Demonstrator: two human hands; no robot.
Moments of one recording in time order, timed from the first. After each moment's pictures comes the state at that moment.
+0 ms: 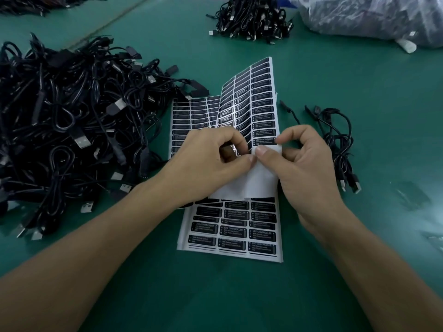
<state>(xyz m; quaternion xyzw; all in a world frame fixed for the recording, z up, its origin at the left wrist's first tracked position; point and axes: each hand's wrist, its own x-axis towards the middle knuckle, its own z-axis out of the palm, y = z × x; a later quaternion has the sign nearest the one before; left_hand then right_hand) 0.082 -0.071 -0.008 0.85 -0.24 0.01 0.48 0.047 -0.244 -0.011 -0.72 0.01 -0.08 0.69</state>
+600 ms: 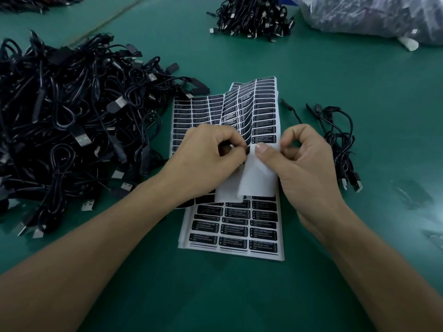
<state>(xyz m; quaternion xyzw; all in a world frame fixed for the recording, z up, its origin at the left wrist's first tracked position) 0.084 -0.072 -0.008 0.85 -0.20 0.03 0.48 0.048 -0.241 -0.011 -0.71 0.01 -0.09 0.70</state>
